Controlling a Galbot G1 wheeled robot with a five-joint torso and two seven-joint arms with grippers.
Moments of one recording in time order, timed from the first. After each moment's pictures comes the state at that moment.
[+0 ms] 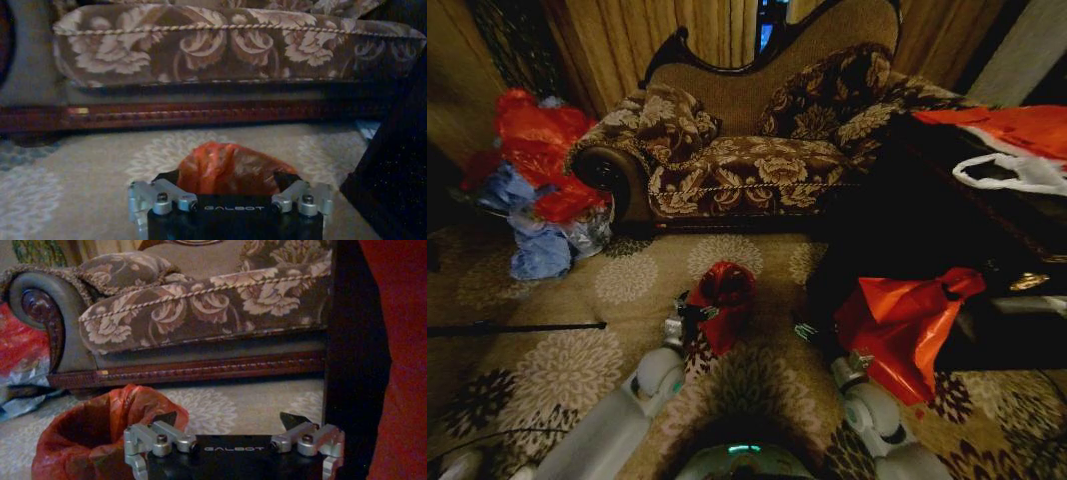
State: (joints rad) left arm 0.99 -1.03 -0.02 -1.95 -0.64 0.37 -0.47; right arm -1.38 1.17 0.35 1.94 0.43 -0.07 0.06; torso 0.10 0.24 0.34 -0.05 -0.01
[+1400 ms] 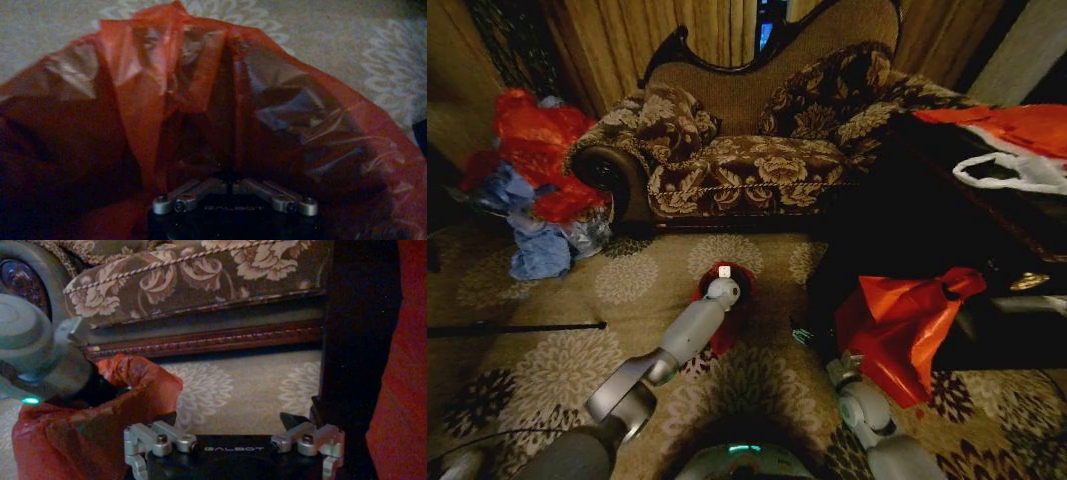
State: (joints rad) left arm 0.35 -1.49 0.16 -0.91 -1.00 0.60 -0.61; right arm -1.32 1.16 0.31 1.82 0.48 -0.08 0.05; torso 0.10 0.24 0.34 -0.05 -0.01
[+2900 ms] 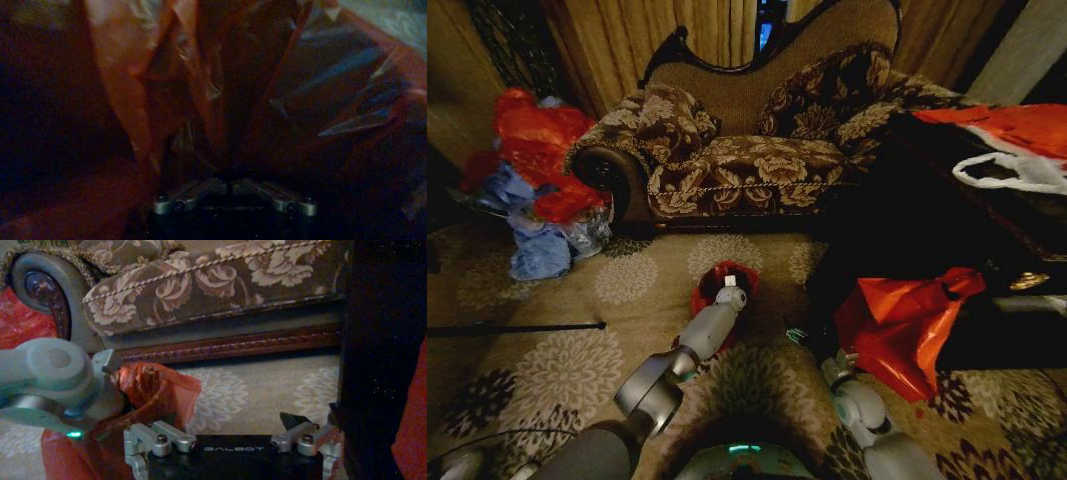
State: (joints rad) left arm 0.39 -1.55 0.07 -0.82 -0.90 0.55 -0.53; right arm -1.32 1.16 0.28 1.85 0.49 -0.08 0.05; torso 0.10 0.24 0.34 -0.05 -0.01
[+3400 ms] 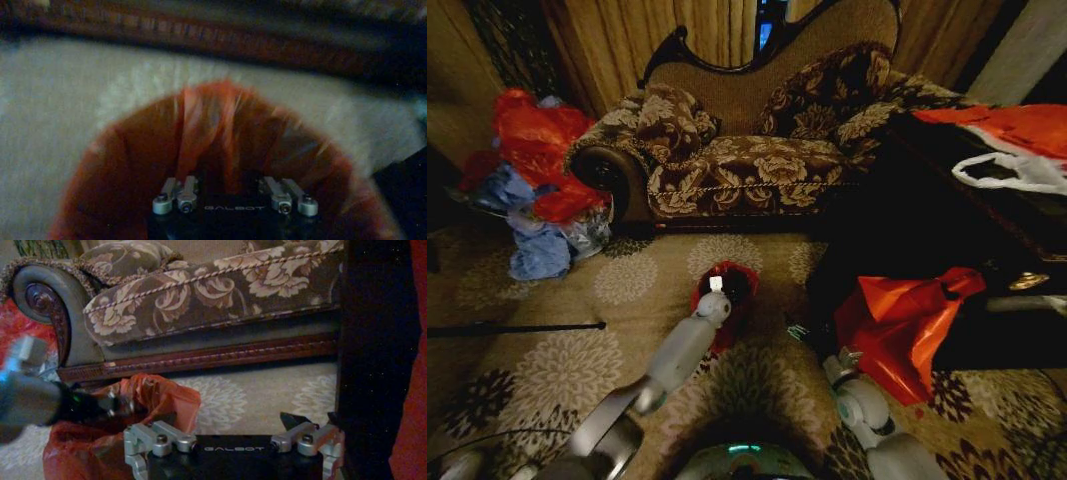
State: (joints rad) left arm 0.61 -1.31 0.06 -1.34 -0.83 0.40 -0.46; right arm -1.34 1.15 0.30 1.90 0.50 -0.09 0.07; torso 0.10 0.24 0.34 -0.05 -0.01
